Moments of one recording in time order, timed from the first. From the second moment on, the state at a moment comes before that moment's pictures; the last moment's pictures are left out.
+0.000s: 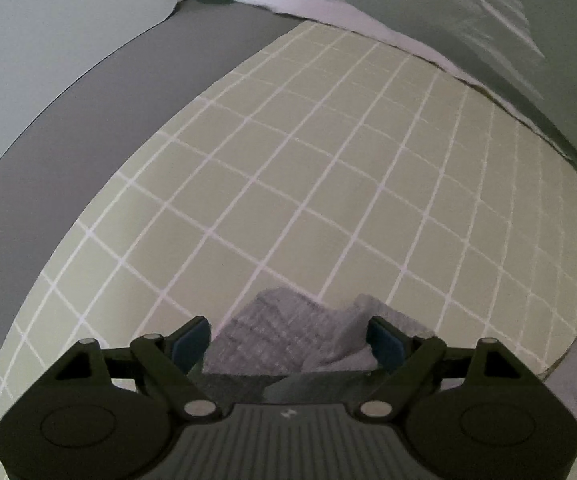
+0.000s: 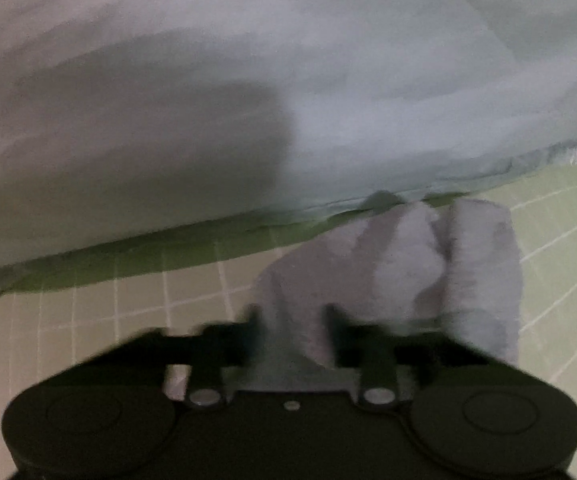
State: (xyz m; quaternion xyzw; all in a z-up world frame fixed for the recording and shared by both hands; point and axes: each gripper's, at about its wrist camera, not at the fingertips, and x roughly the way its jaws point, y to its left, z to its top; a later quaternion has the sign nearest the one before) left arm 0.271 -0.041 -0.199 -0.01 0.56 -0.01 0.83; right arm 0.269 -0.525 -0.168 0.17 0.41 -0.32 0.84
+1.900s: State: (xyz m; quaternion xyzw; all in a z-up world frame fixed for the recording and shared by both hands) left arm 0.264 0.016 -0.133 -0.08 0.46 0.03 0.89; right arm 0.013 -0.628 -0.002 0.02 0.20 -0.50 0.84
